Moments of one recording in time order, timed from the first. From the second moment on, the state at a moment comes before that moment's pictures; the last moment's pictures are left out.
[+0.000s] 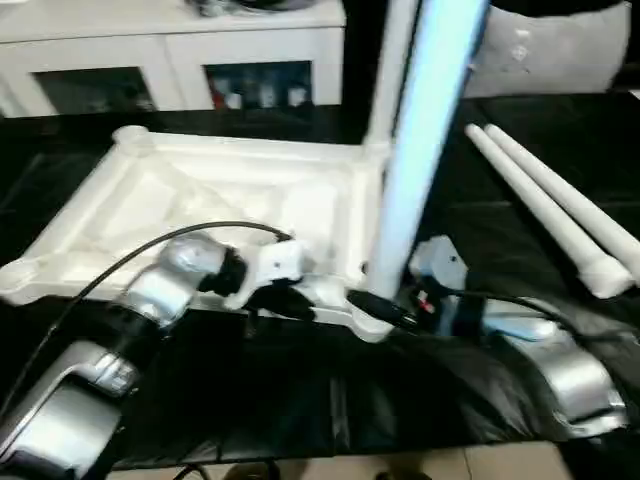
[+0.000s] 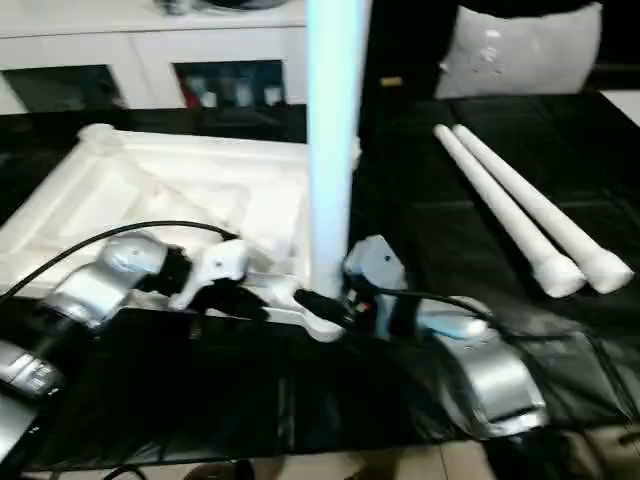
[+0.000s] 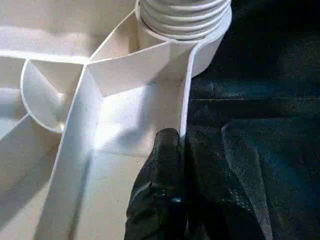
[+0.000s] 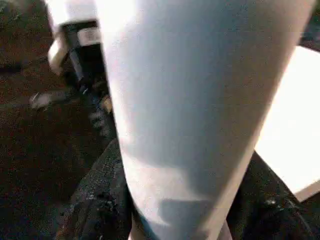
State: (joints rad) left arm -0.62 0.51 -0.41 0.46 -0.03 0.12 -1.29; right arm -0.20 -0.34 0.21 -0.09 0.26 0.32 0.77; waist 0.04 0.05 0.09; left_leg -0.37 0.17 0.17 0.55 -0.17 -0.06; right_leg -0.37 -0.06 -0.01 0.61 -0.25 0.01
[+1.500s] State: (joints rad) left arm -0.32 0.40 -0.32 -0.19 0.00 0.72 -0.82; right arm -0.26 -0.17 0.15 0.11 0.24 0.33 0.62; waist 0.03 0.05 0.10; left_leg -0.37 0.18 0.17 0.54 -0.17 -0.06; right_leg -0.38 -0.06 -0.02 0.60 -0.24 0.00
